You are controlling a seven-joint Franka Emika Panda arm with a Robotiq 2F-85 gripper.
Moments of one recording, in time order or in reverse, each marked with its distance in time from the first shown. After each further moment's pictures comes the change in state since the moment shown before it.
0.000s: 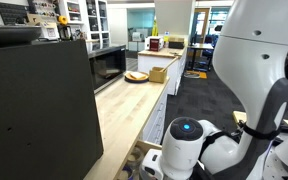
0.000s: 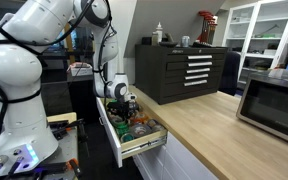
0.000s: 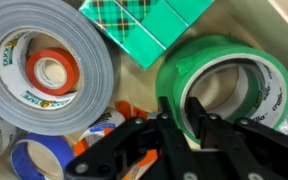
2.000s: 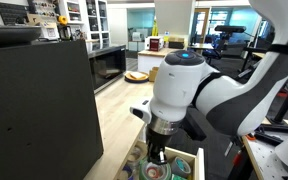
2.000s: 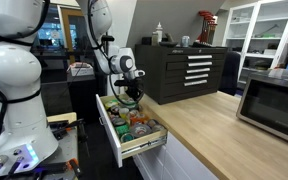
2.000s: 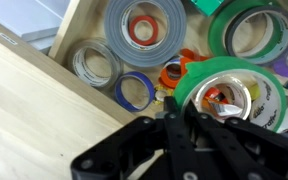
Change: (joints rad) arm -0.014 -0.396 -0.066 -0.066 -0.079 -0.266 0.055
